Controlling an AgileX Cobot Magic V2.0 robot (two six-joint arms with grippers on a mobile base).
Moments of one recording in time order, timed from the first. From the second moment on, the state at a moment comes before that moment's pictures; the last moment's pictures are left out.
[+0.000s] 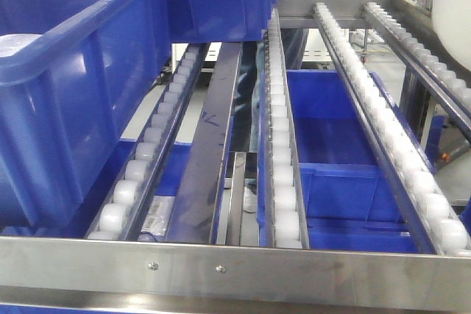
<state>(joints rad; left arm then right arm) -0.15 -0.01 0.01 -0.07 0.01 0.10 0.14 0.53 -0.62 -0.03 0.55 0.20</state>
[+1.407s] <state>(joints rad) -0.15 -0.01 0.01 -0.07 0.01 0.10 0.24 1.27 -0.79 -0.03 0.44 0.20</state>
